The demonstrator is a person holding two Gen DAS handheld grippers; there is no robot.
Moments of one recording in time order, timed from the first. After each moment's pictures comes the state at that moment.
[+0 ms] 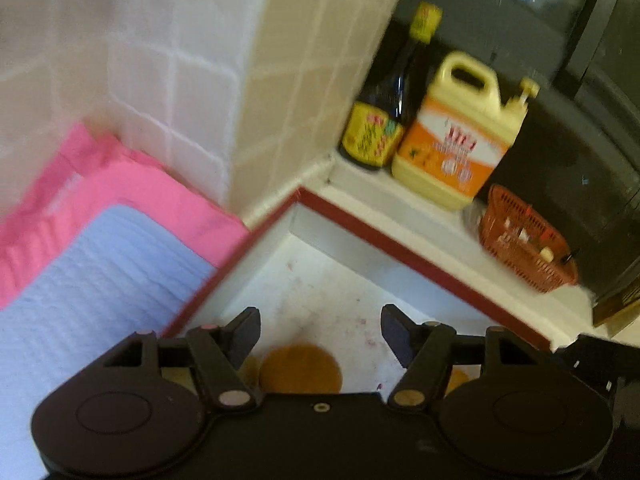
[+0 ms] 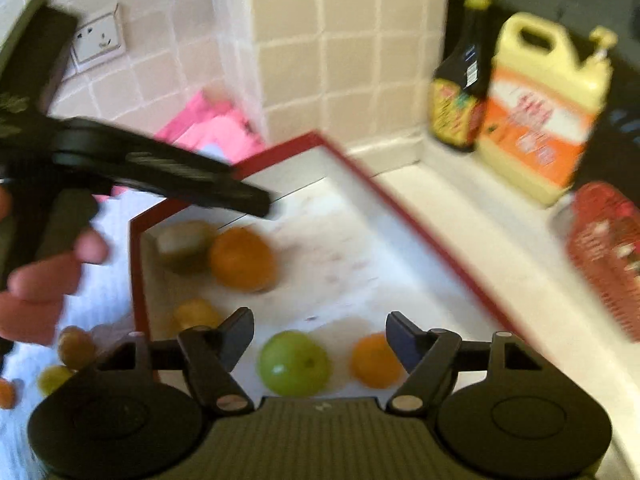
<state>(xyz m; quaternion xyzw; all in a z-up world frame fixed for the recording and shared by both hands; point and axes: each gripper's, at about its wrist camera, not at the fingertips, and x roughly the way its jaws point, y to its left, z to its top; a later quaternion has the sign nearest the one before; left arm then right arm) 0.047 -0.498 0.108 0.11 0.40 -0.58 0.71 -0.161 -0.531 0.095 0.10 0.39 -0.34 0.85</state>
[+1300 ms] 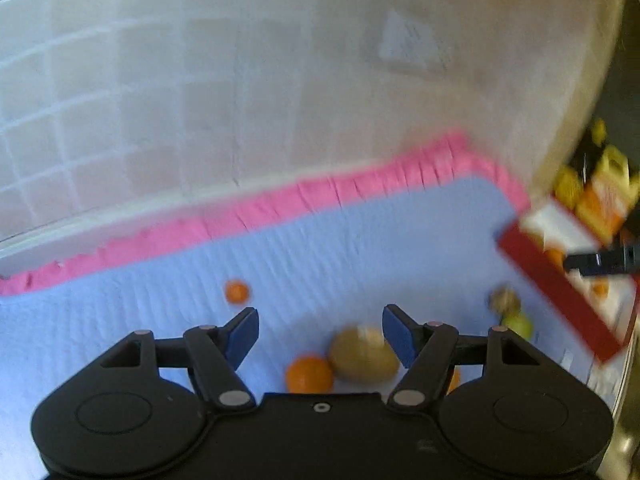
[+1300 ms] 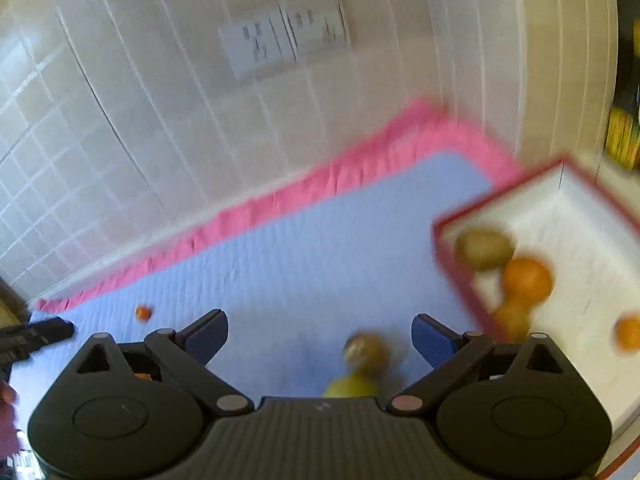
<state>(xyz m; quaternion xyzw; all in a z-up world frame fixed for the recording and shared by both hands) 0.080 -0.061 0.109 0.07 0.38 -0.34 0.86 -0.050 -0.360 0.094 0.19 0.40 -0.17 0.88</state>
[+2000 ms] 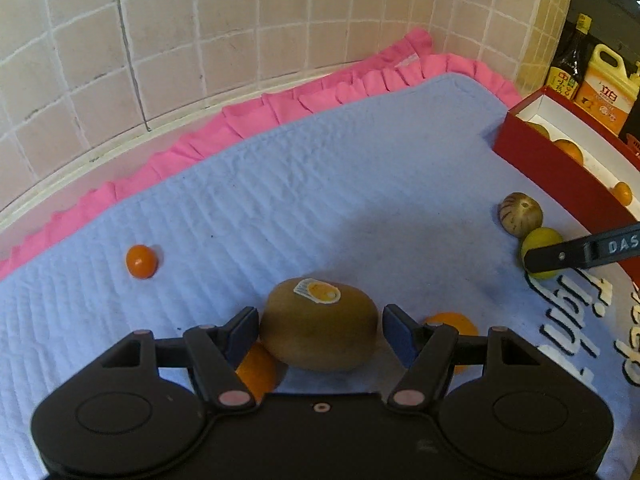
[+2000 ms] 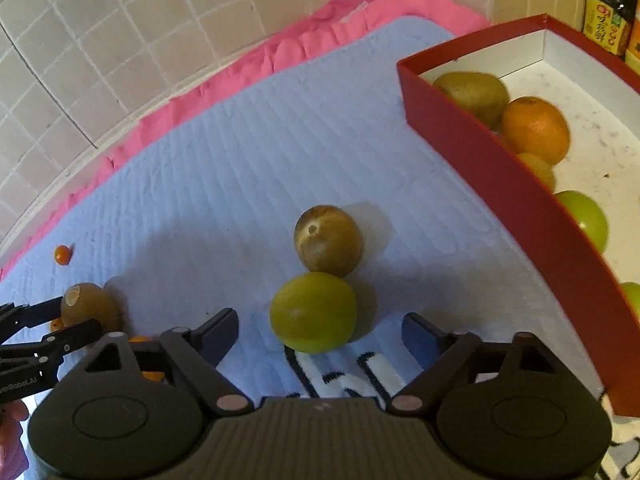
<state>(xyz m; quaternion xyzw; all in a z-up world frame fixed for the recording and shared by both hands) 0.085 -0.131 0.035 0.16 0.42 -0.37 0.82 -0.038 -0.362 0.000 0.21 0.48 -0.23 0.82</state>
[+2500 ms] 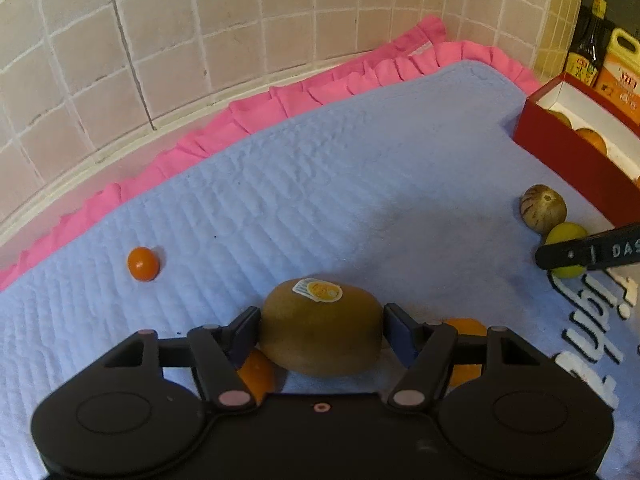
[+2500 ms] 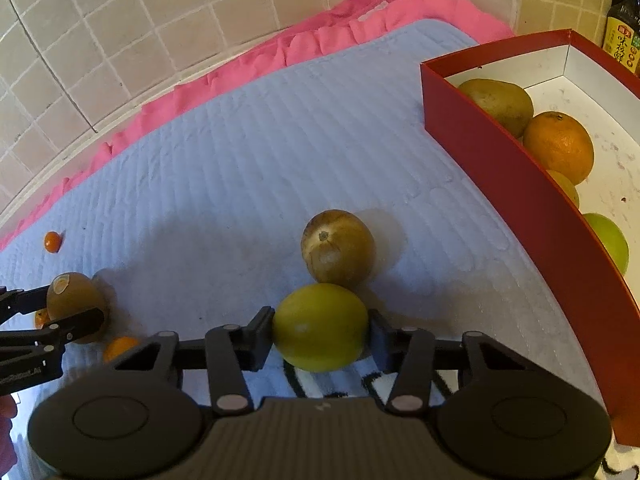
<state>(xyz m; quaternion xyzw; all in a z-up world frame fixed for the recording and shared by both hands) 0.081 -0.147 0.028 0.19 0.42 -0.34 0.82 -0.029 -0.364 -0.005 0.19 0.48 -0.22 0.83</state>
